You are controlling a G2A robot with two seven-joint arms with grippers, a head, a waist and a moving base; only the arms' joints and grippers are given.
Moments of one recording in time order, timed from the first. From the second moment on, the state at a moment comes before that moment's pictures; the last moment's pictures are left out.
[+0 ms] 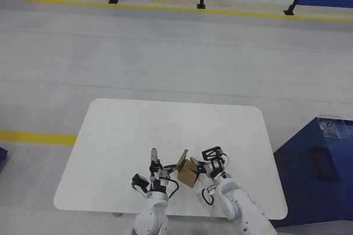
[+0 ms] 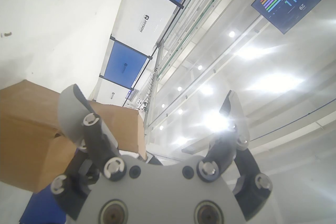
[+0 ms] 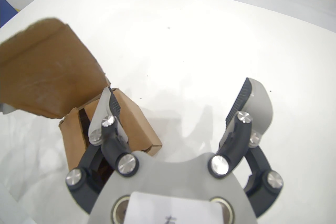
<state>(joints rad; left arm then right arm) 1.39 -1.56 -1.00 -1.40 -0.49 -0.41 0.27 -1.35 -1.32 1.22 -1.49 -1.33 0.00 0.13</state>
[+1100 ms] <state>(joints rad) 1.47 -1.57 -0.99 -1.54 -0.41 -0.16 0.22 -1.38 -1.27 1.39 -1.47 -1.30 -0.25 0.37</state>
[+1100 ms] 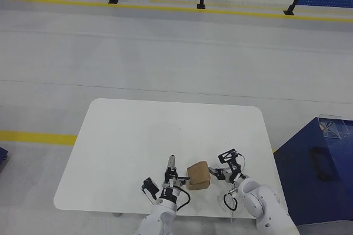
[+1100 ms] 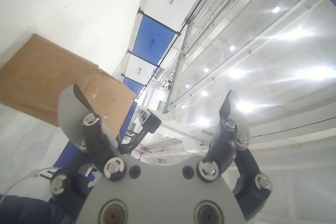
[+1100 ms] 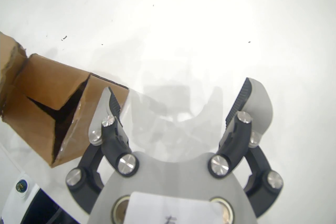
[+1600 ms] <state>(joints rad) 1.51 -1.55 -1.09 -1.57 -0.38 -0.11 0.17 -1.25 -1.31 1.27 -1.38 -1.23 -0.10 0.34</state>
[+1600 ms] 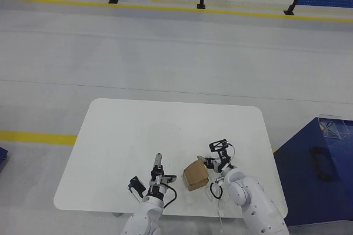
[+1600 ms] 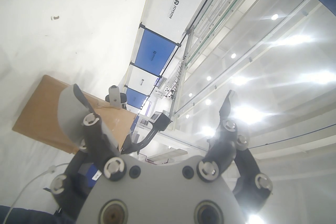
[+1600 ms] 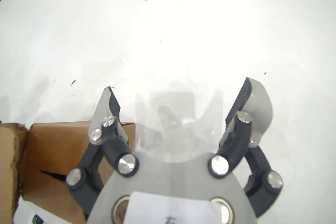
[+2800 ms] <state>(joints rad) 1.37 -1.47 -1.07 -1.49 0.21 0.08 -0.42 -1.45 -1.26 1.43 -1.65 -1.23 -0.30 0.26</state>
